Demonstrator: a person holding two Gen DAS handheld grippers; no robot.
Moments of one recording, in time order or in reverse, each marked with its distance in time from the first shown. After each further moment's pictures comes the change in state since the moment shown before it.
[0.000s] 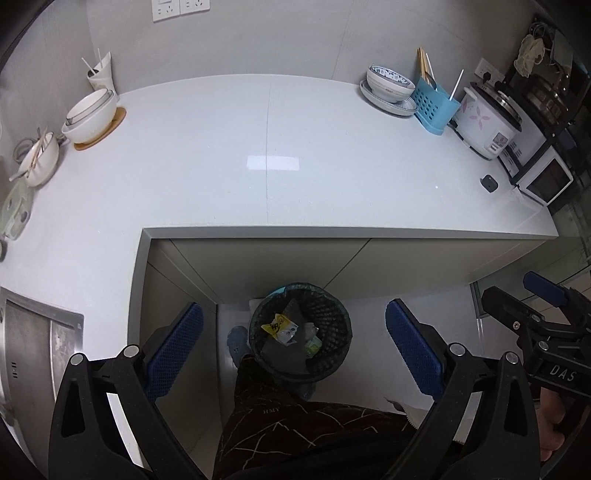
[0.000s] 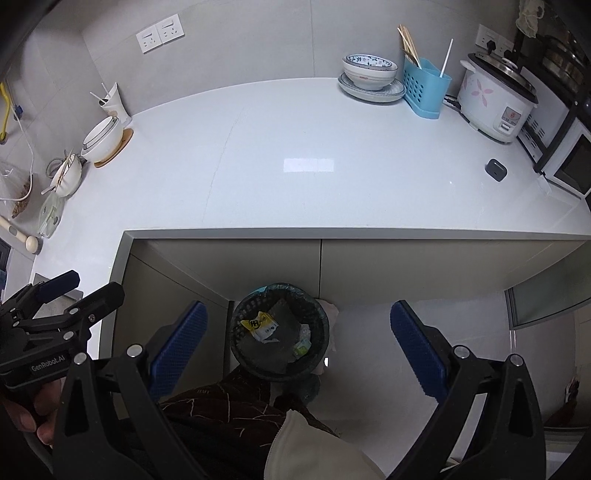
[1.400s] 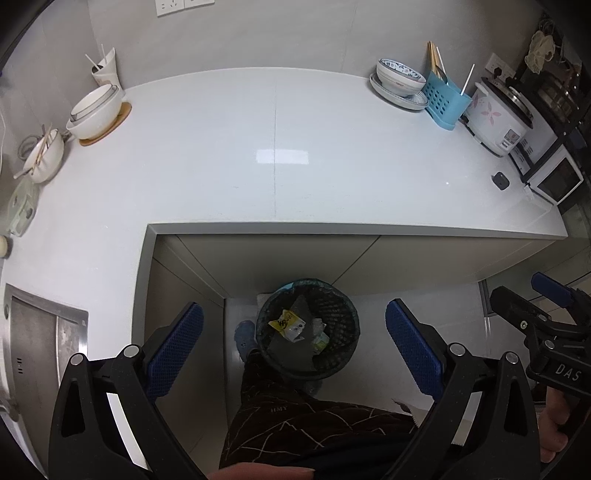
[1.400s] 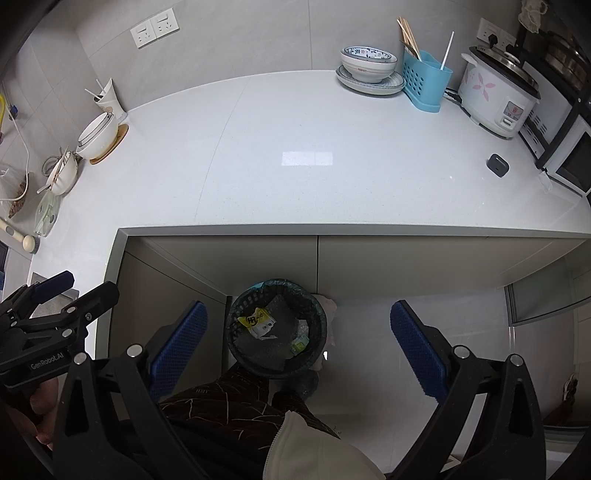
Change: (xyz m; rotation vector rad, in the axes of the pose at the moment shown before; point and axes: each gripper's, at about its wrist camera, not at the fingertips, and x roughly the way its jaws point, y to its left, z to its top) left arm 0.011 0.005 0.006 -0.002 0.030 0.029; right arm 0.010 -0.006 0.004 -0.004 0.022 -0.001
